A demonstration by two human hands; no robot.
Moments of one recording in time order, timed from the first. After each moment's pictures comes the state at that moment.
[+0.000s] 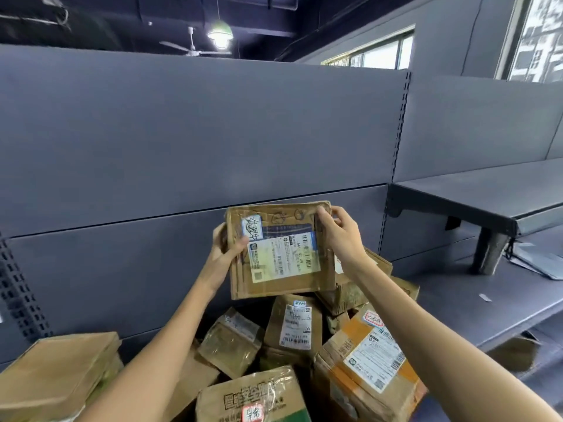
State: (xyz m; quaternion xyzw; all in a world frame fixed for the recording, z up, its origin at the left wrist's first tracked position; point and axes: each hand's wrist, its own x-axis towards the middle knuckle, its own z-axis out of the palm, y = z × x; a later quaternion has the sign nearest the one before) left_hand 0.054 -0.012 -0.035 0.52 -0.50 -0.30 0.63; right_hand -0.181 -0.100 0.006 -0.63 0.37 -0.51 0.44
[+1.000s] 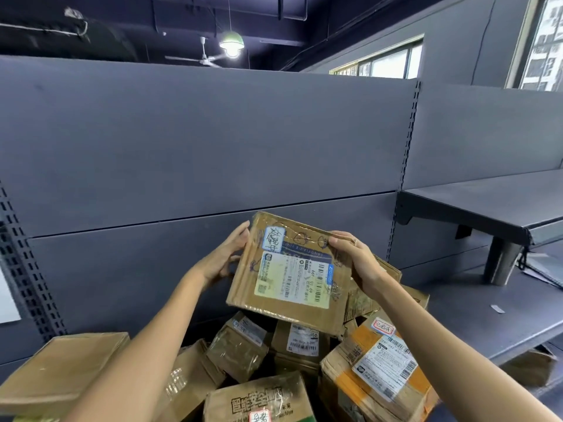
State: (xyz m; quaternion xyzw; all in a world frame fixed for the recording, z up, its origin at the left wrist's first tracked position) left_hand 0.087 -0.006 -0.011 0.56 -0.54 -0.42 0.47; right_hand -0.205 -0.105 -0.022 -0.63 0.30 -0.44 0.57
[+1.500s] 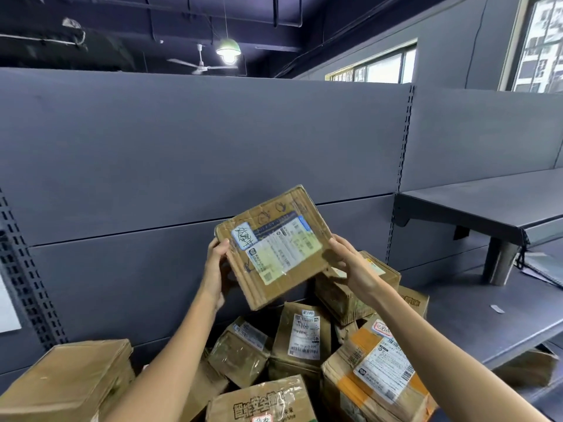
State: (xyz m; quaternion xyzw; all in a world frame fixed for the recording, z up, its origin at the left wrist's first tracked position) left_hand 0.061 -0.006 -0.038 0.49 -0.38 -0.33 0.71; right_hand -0.199 -0.097 -0.027 -0.63 0.30 -0.41 0.59
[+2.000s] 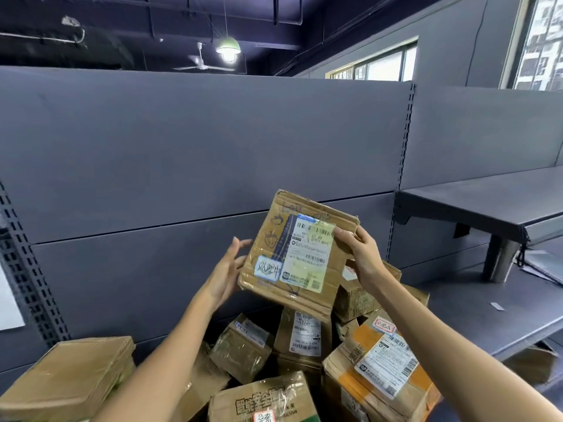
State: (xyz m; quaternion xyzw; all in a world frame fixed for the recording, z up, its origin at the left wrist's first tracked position) left_hand 0.067 -0.007 -0.042 0.47 -0.47 -0.44 0.60; right_hand -0.202 -0.104 -0.014 -0.57 0.32 -0.52 0.55
